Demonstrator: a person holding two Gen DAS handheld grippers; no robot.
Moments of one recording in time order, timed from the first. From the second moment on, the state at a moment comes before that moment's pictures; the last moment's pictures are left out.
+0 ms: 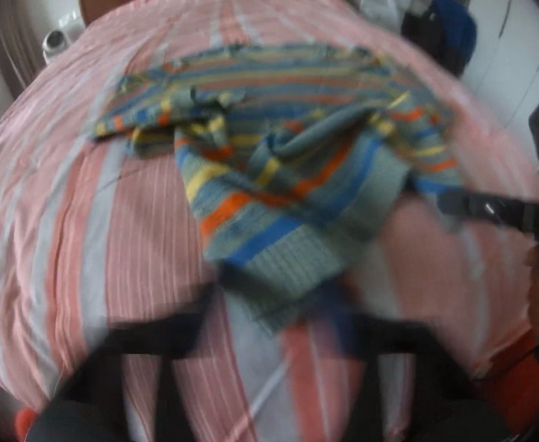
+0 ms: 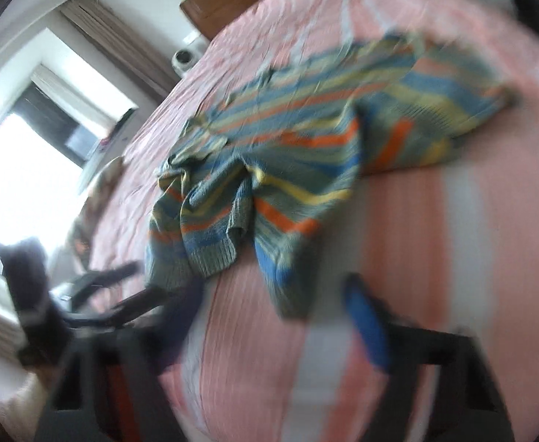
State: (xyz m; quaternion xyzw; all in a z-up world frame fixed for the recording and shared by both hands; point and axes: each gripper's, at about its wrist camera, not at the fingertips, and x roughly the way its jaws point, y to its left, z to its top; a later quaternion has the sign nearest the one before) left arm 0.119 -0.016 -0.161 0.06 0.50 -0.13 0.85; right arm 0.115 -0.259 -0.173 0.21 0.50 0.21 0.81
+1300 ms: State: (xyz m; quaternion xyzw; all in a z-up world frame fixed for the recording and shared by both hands) left arm 0.008 0.146 -0.128 -0.14 0.54 -0.10 0.82; right arm -0.038 -0.345 -0.135 0.16 0.58 0.16 0.78
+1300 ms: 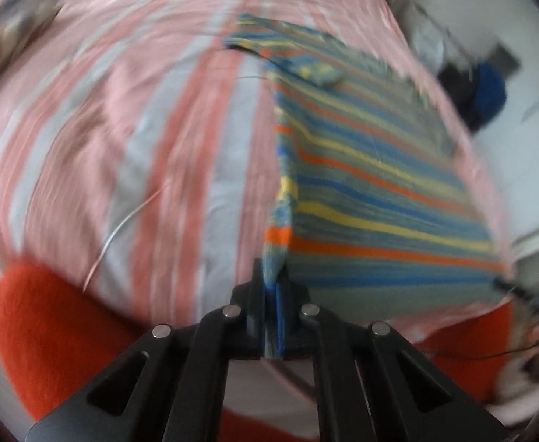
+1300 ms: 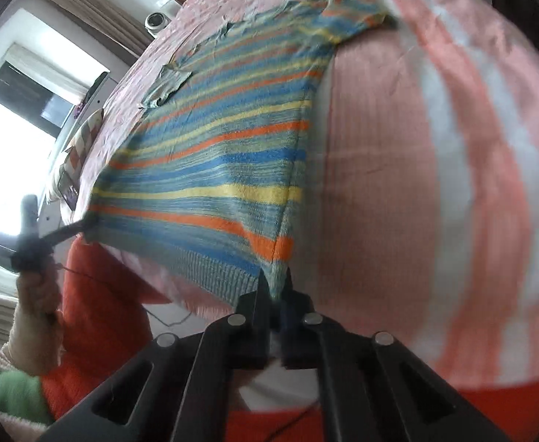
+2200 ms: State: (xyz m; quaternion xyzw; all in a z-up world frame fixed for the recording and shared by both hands) left arm 0.022 0.115 -0.107 -0.04 0.45 0.01 0.89; right arm 0.042 -0.373 -0.102 -0.09 0.54 0.06 0.83
